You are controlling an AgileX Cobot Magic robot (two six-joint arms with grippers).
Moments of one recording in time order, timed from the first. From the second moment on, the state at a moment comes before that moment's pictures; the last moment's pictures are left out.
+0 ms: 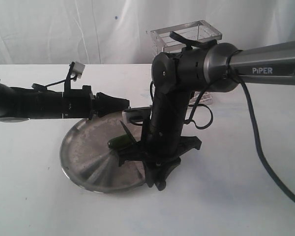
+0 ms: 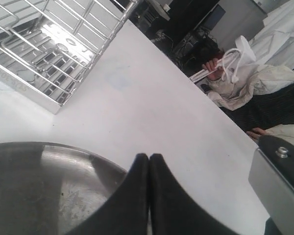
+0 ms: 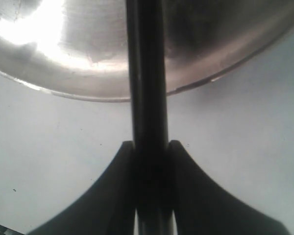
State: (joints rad) left arm -0.08 2.15 -1.21 -1.79 1.18 1.79; right arm 0.65 2.00 -1.42 0.26 1.14 0.10
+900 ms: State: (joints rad) left arm -0.14 2.15 -1.20 -1.75 0.96 1.79; right arm 0.65 2.00 -1.42 0.26 1.12 0.11
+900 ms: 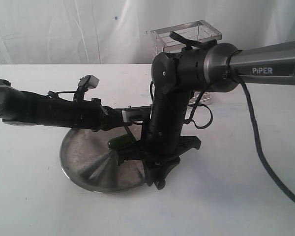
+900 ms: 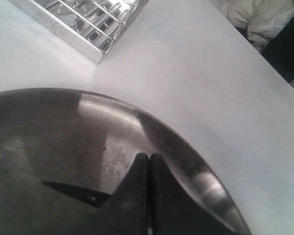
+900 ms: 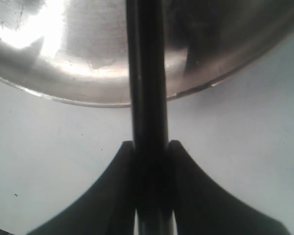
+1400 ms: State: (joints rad) left arm -0.14 2.15 -1.20 -1.71 0.91 1.75; right arm 0.65 2.00 -1.42 0.26 1.12 0.11
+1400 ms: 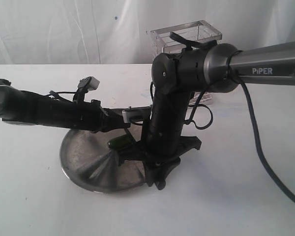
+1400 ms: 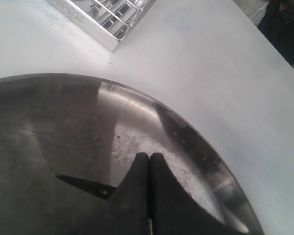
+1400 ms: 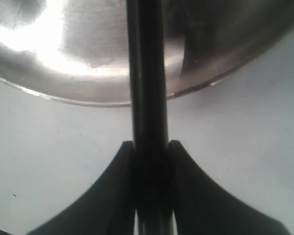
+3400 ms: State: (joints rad) left arm -0.16 2.07 -1.20 -1.70 0.70 1.60; right arm 0.65 2.05 -1.42 0.28 1.10 0.11
